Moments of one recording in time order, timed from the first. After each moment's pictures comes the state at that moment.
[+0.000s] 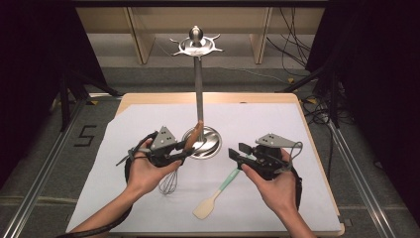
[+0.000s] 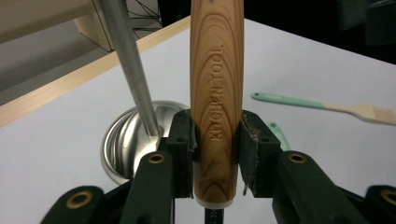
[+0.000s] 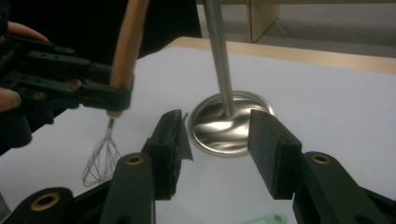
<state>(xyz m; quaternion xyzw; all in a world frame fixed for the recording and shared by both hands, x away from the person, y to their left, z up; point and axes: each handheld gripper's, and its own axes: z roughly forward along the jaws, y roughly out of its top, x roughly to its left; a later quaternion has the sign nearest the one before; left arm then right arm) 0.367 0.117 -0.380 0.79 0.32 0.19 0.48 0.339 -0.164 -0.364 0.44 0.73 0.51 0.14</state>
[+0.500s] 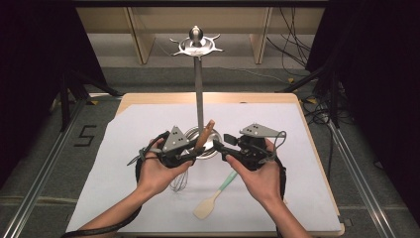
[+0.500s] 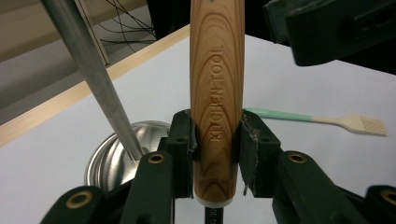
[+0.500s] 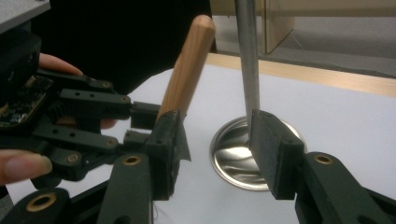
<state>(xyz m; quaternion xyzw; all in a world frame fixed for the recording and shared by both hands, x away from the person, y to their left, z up) 0.365 0.093 -0.376 0.80 0.29 0.20 0.49 0.355 -0.130 -0.351 0.41 0.72 0.54 0.13</state>
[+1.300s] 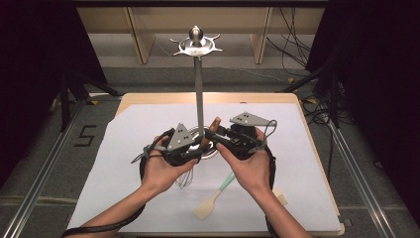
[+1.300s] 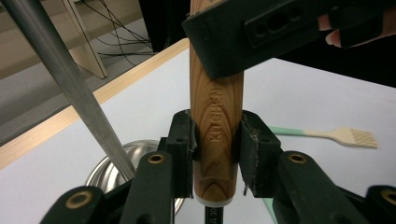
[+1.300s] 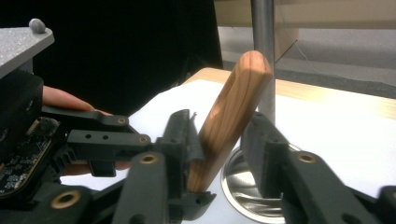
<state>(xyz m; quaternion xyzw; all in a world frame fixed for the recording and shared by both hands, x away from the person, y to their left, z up) 0.363 0.083 -0.362 0.80 0.26 0.22 0.49 0.369 -0.109 -0.332 0.41 0.72 0.55 0.14</state>
